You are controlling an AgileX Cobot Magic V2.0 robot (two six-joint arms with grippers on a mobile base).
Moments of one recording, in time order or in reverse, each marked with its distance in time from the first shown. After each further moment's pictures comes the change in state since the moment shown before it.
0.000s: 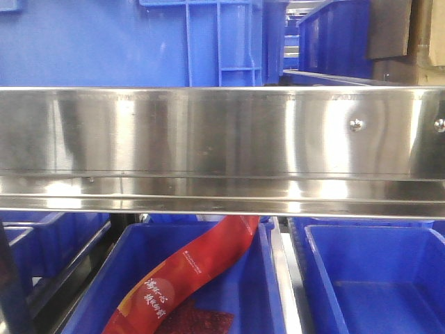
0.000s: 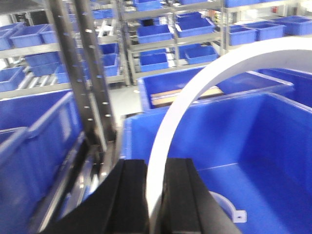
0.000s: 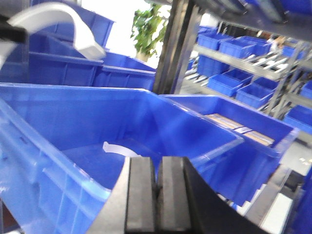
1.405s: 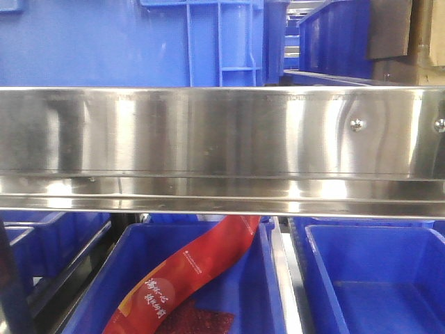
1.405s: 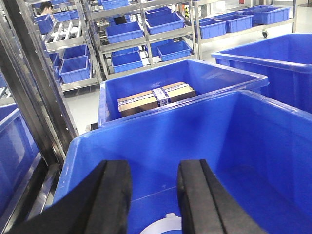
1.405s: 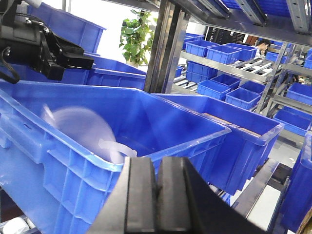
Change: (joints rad) left arm -0.098 0.300 -0.181 0.054 -0.093 0.000; right arm 0.000 -0.125 0.127 0.000 -0.046 0.017
